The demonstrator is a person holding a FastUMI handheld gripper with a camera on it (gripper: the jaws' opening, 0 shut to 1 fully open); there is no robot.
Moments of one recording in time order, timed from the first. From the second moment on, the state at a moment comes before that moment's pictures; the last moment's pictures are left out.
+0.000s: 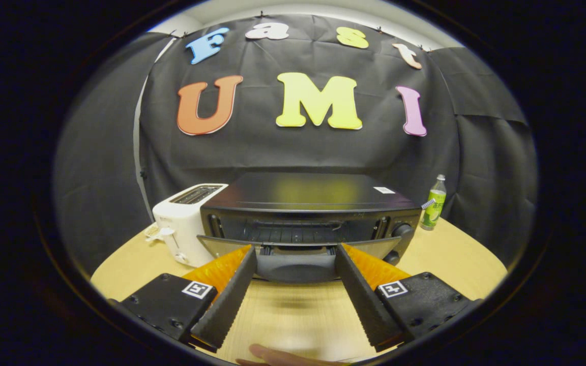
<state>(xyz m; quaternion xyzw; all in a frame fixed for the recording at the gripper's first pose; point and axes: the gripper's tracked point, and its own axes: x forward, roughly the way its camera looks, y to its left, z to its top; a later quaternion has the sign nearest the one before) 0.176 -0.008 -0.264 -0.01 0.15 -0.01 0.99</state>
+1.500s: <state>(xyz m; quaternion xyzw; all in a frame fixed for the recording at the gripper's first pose) 0.096 -0.009 -0.388 0.01 0.31 0.00 0.95</state>
